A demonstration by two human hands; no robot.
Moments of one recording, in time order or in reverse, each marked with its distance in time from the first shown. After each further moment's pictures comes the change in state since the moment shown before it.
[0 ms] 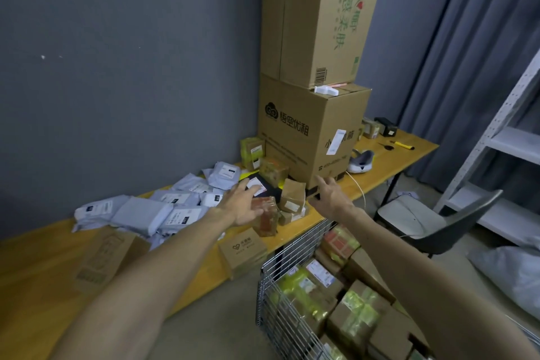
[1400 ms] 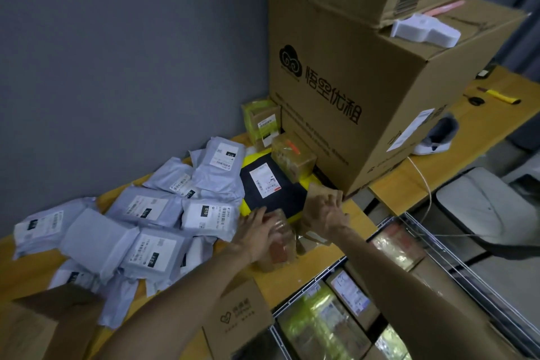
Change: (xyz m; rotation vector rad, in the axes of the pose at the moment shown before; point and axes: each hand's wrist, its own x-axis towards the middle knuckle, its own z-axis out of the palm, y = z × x) left_hand 0.287 -0.088 0.174 -0.047 -0.316 -0.092; right_hand 0.340 0.070 0.187 -0.030 -0.443 0.171
